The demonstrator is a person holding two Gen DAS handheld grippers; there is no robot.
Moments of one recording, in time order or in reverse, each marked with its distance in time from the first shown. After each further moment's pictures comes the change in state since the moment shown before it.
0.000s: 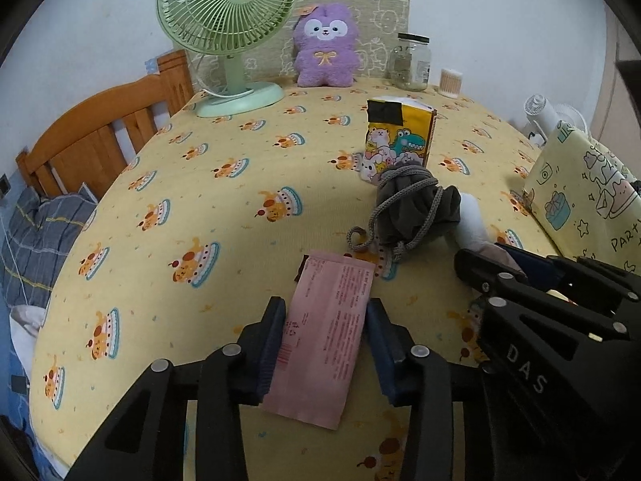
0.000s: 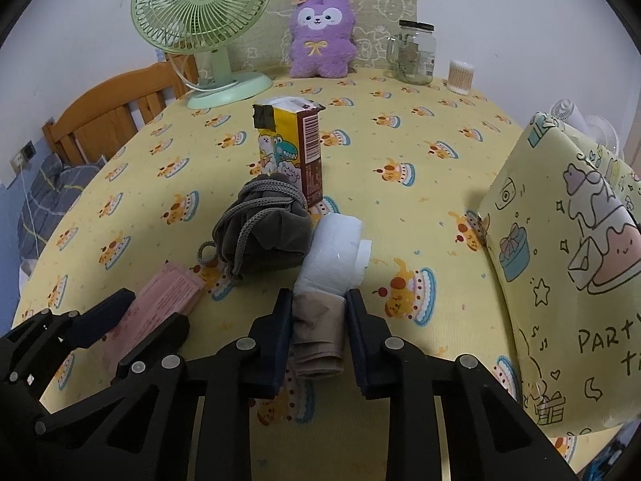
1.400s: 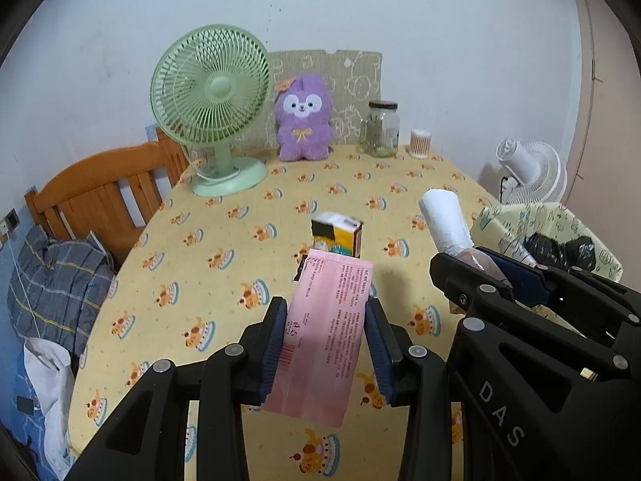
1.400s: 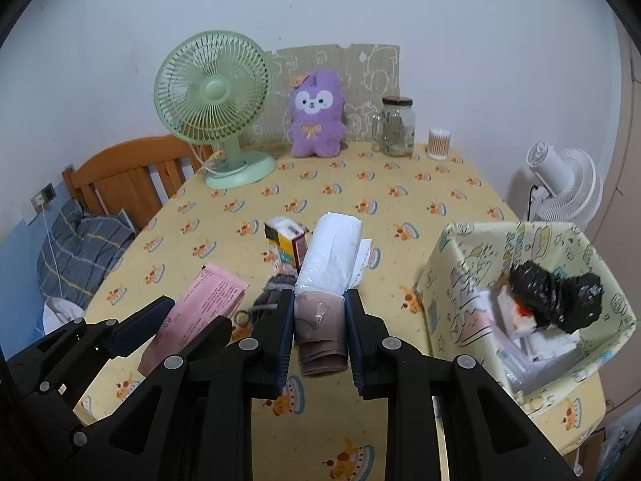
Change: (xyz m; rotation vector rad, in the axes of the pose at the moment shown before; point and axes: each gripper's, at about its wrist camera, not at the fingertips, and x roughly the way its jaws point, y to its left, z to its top) left arm -0.084 -0.041 0.041 0.030 -0.172 -0.008; right arm -0.103 -0.017 0.030 0.024 -0.199 0.029
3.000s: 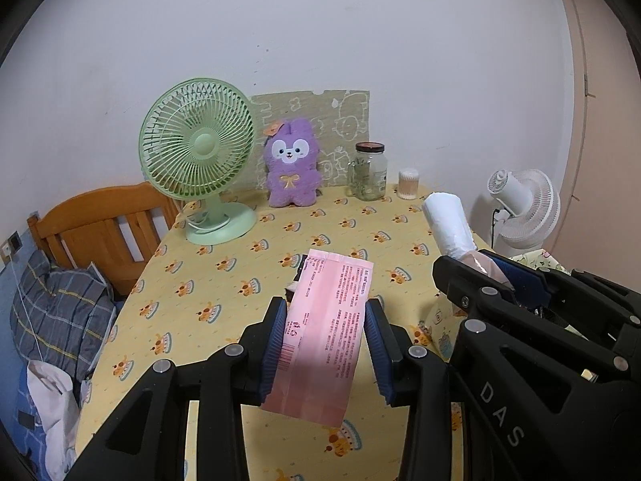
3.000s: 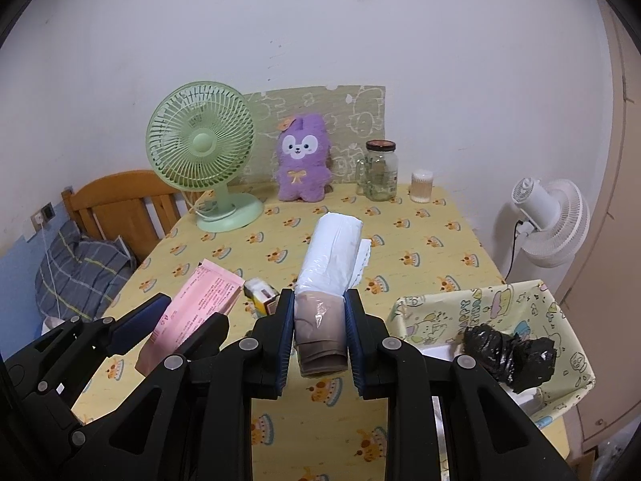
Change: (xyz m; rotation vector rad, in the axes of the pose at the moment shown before) left arm -0.015 -0.030 0.041 0.010 -0.099 0.001; right arm -0.027 -0.031 0.042 -0.006 -0.089 -0.019
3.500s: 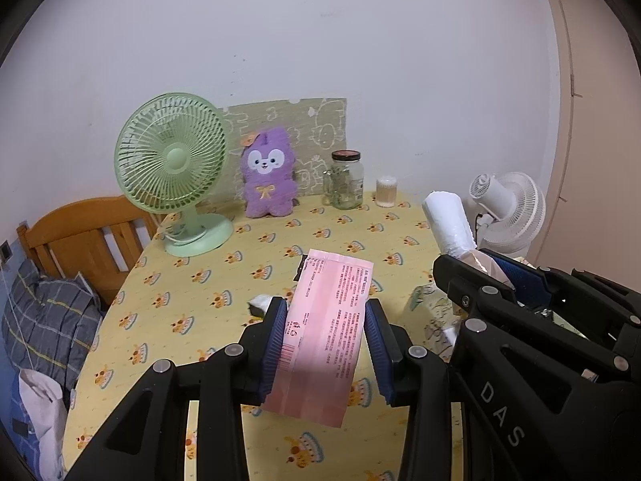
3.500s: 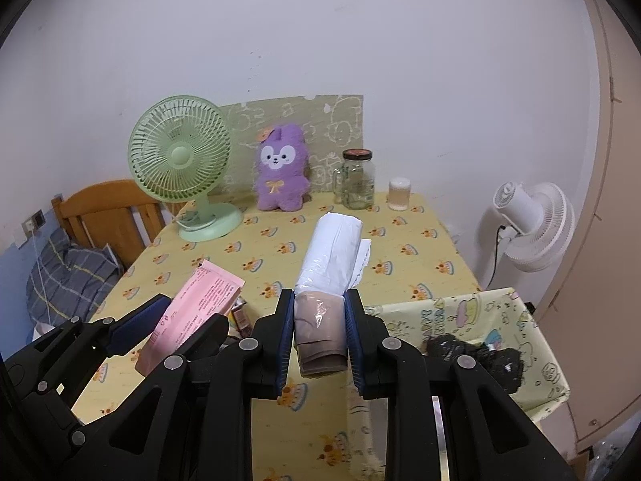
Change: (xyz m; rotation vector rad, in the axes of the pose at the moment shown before) left arm 0.001 -0.032 0.010 0.019 -0.023 -0.042; right arm -0.013 -0.034 0.003 0.014 -0.031 -0.046
